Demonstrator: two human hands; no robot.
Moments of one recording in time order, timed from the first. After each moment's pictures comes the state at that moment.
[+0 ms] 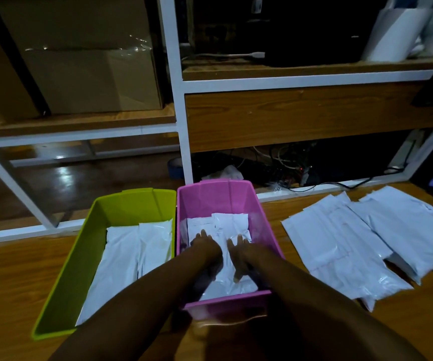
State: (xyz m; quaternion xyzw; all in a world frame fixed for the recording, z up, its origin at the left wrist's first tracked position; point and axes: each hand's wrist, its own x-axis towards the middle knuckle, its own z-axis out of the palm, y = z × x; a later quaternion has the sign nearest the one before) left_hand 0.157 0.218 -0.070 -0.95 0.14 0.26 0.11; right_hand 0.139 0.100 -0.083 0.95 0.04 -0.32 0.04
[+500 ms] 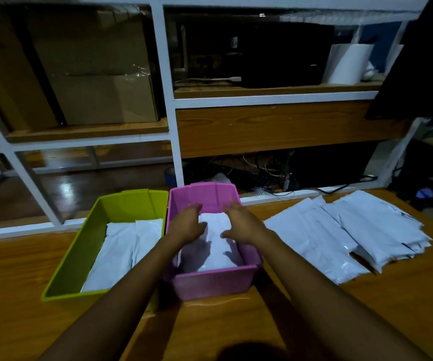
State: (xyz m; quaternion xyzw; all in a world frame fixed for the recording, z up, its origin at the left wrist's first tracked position) left_hand 0.116 0.244 0.014 -0.97 0.15 -0.01 -0.21; right_hand 0.084 0.067 0.025 0.98 0.09 -0.02 -0.16
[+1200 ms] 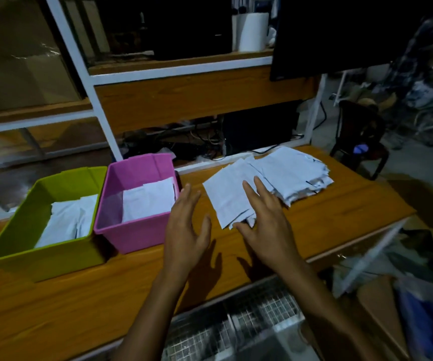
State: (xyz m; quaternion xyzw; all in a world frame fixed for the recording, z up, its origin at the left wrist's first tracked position) left_hand -0.155 0.100 0.040 -0.83 0.24 -0.22 -0.44; right_hand -0.213 -0.072 0.055 0.93 -0.01 0.24 -0.27
